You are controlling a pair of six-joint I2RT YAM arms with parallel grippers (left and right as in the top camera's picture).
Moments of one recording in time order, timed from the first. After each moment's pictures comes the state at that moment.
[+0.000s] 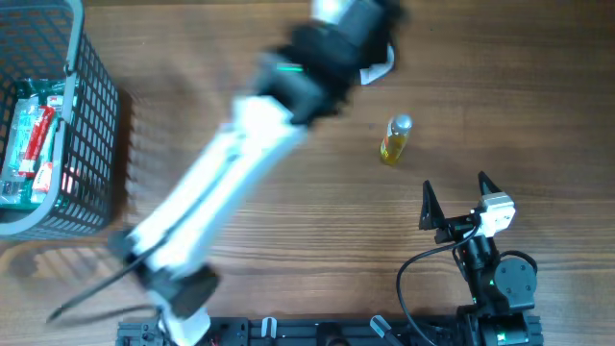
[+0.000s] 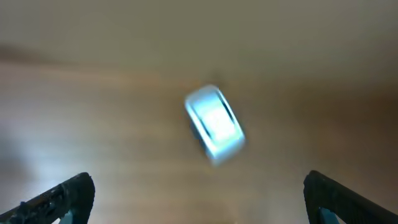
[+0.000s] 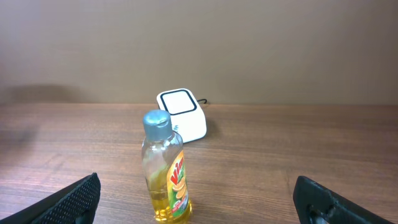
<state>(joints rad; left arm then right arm) -0.70 1.88 2.18 -0.99 -0.46 -0.55 0.10 0.02 0.01 0.00 -0.08 0.07</state>
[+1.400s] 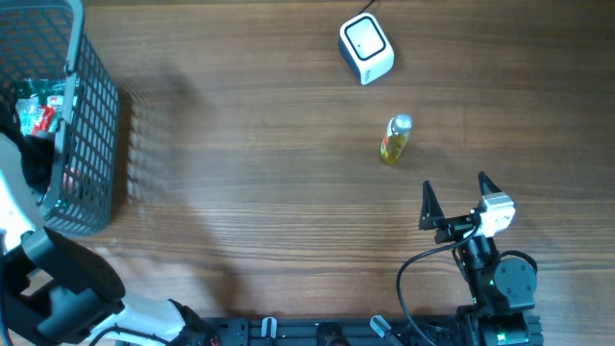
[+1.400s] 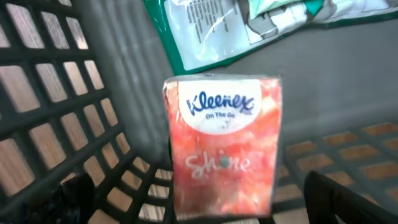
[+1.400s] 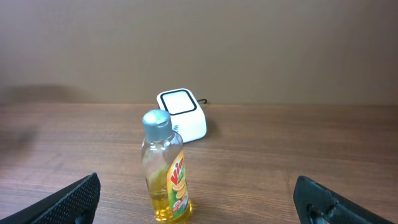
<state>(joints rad) 0.64 1.75 1.54 -1.22 -0.14 -0.66 0.10 0.02 0.01 0.00 -0.08 0.07</state>
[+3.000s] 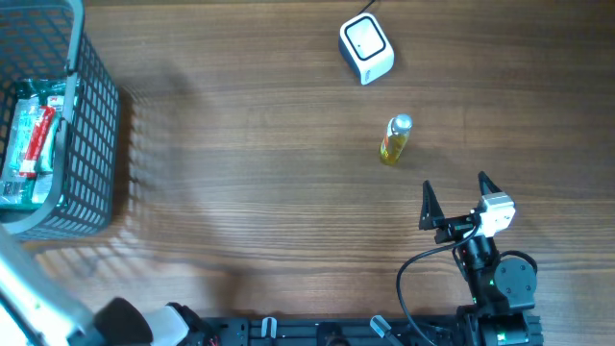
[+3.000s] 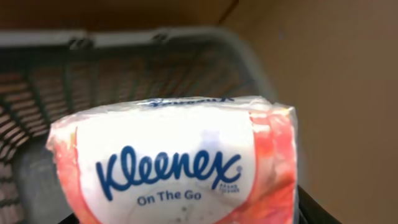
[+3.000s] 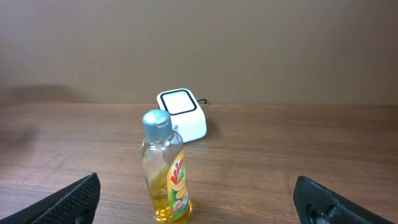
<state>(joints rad) 0.68 1.50 1.94 -1.03 -0.03 -0.65 0.10 0.02 0.01 0.00 -0.08 0.07</state>
